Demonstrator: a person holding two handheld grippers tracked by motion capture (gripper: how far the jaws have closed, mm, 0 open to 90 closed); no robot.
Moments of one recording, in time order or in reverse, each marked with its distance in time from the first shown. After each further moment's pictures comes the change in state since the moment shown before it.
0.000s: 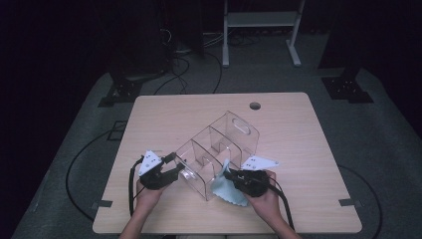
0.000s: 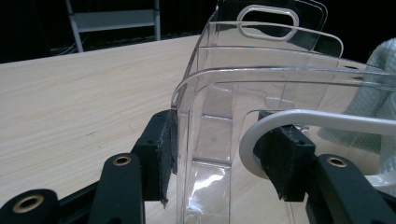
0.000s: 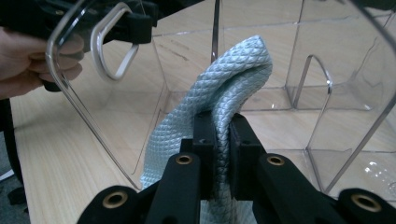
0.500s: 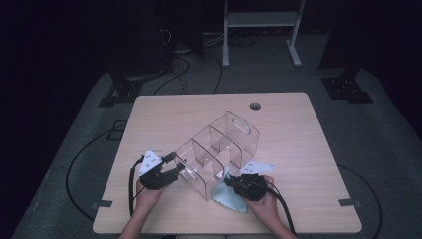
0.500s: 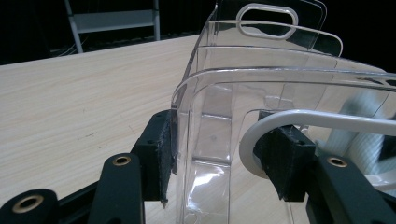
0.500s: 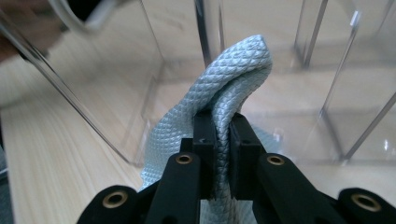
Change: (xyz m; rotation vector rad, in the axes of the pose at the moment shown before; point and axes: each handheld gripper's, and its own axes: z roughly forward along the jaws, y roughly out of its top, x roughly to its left) left arm 0.000 0.000 0.000 0.001 0.000 0.004; right arm -0.009 -0.030 0.021 0.092 0.015 0.047
